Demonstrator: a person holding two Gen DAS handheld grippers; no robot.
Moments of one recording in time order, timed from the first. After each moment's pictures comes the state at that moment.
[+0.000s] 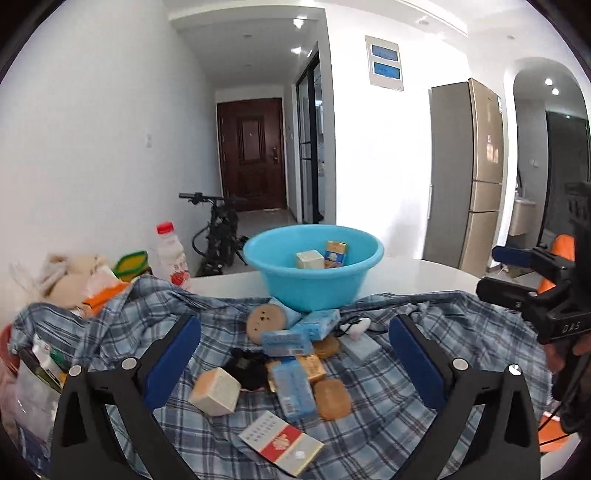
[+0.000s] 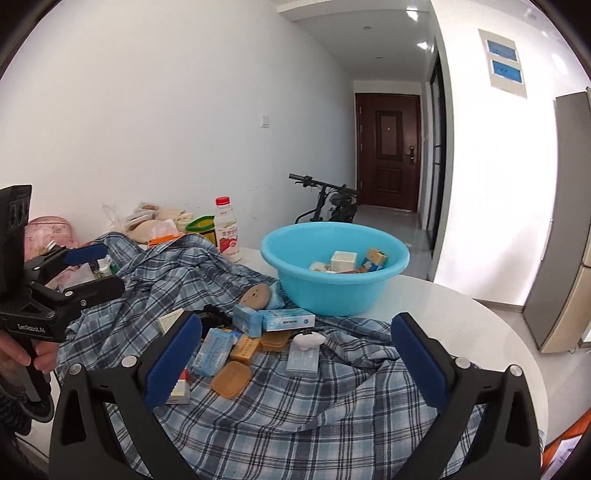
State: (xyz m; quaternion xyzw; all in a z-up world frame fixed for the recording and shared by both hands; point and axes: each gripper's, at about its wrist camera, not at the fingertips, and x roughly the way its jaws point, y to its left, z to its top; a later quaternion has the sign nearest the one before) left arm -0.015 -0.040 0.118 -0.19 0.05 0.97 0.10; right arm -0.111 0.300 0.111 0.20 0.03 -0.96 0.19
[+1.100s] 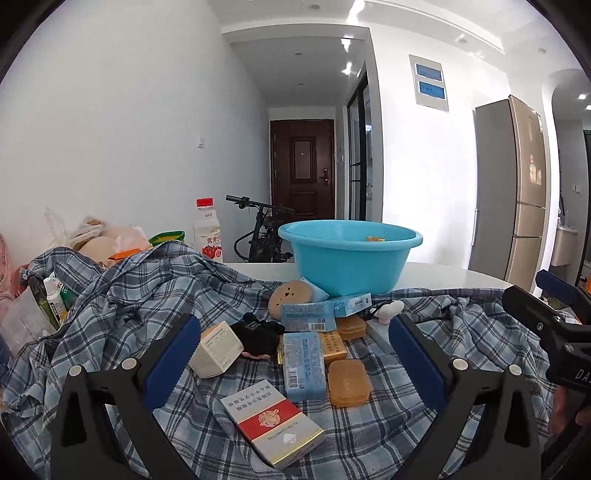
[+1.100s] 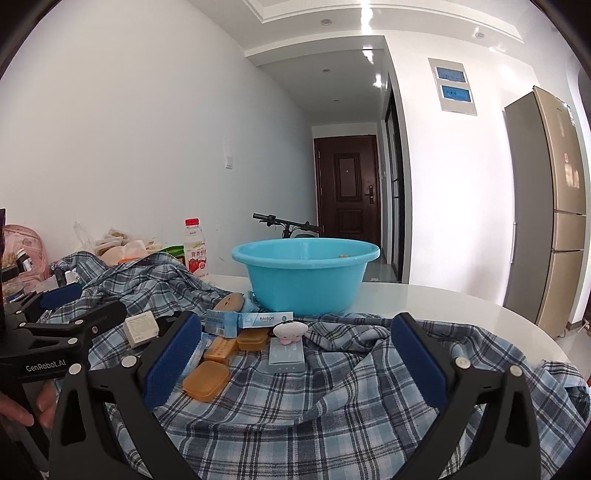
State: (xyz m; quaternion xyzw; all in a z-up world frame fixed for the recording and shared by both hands) left arm 0.006 -0.022 0.023 -0.14 0.01 0.99 0.01; right arm -0.075 0.299 0.027 0.10 -0.01 -0.99 0.12
